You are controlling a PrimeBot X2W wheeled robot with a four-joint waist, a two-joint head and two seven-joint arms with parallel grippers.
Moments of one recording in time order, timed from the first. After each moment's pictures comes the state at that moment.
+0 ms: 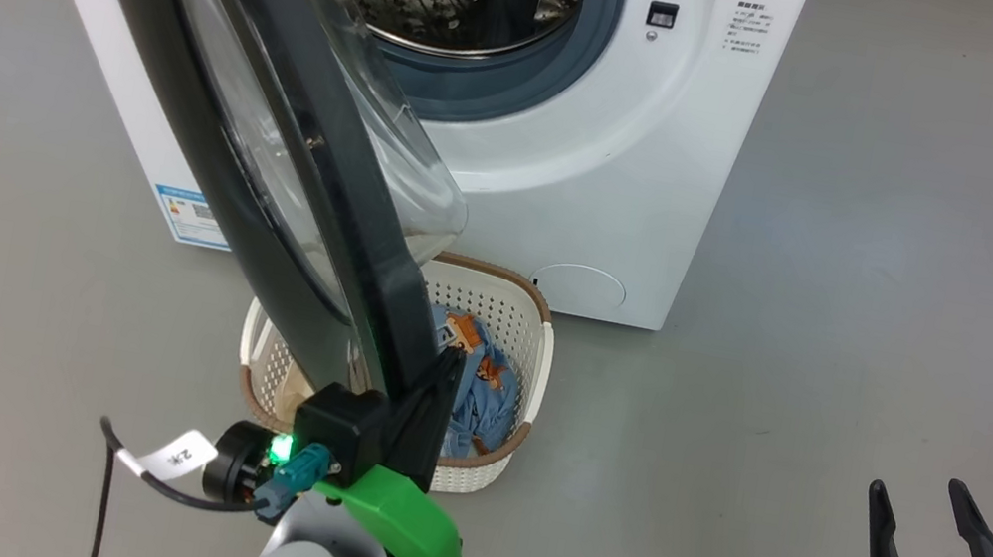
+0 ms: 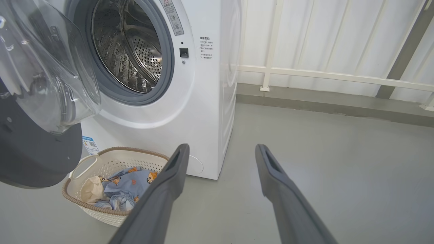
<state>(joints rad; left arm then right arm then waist) -0.42 0.09 -0.81 0.26 -0.60 0.30 -0.18 0.00 -0.18 -0.10 0.12 0.14 0.13 -0.25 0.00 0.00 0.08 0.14</state>
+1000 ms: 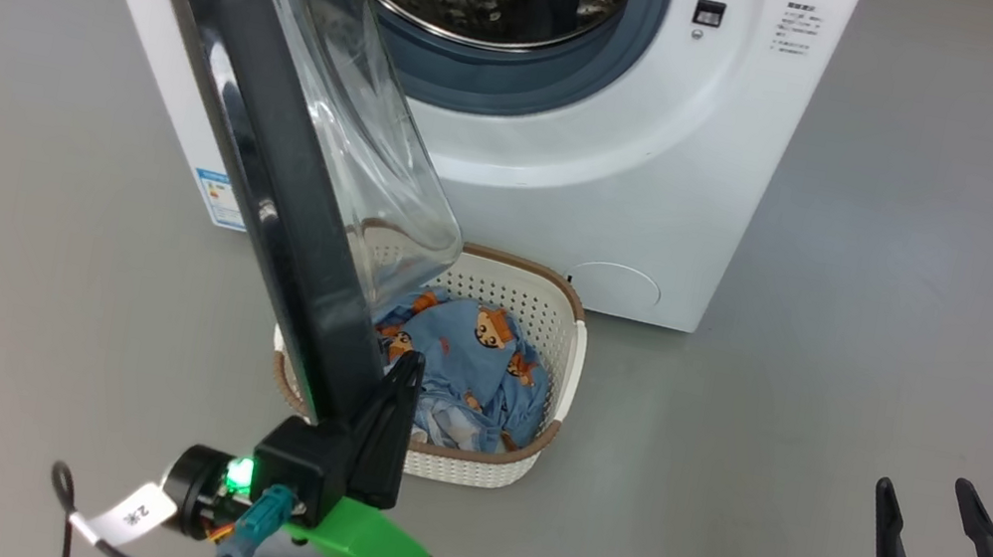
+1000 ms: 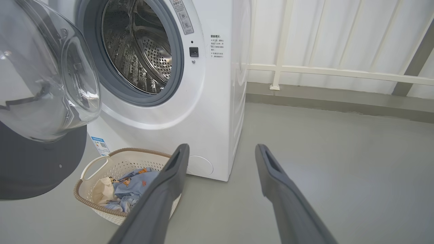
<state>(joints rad) -0.35 0.15 -0.81 0.14 -0.56 0.41 -0.21 0.00 -0.18 -0.11 0.12 0.16 0.13 -0.25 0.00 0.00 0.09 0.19</state>
